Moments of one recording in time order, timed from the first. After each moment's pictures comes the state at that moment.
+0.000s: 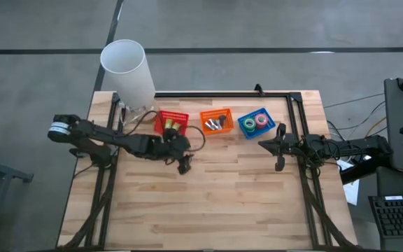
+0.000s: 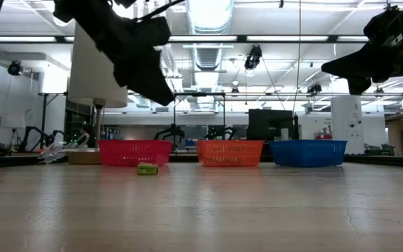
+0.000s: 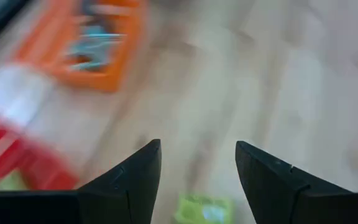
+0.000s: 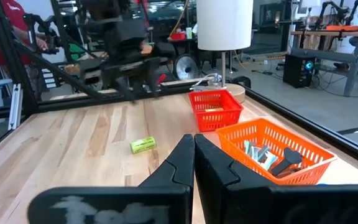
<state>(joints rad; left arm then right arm) -0.11 1.42 0.91 -0.27 -0.36 -0.36 0.08 0.17 0.03 0.11 0.26 0.12</state>
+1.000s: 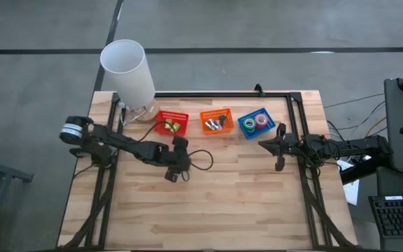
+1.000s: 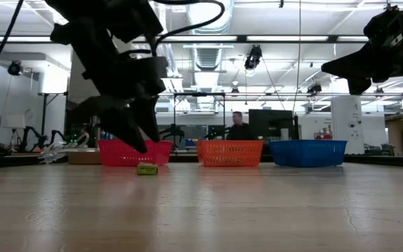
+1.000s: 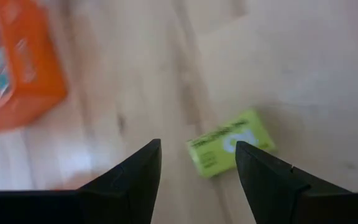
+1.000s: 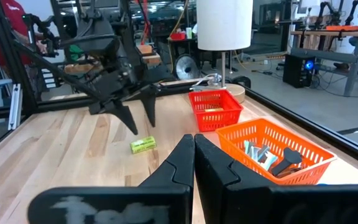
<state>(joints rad) -0.14 1.57 0.87 -0.31 -0.32 0.31 0.08 0.17 0.03 0.11 0.26 0.12</state>
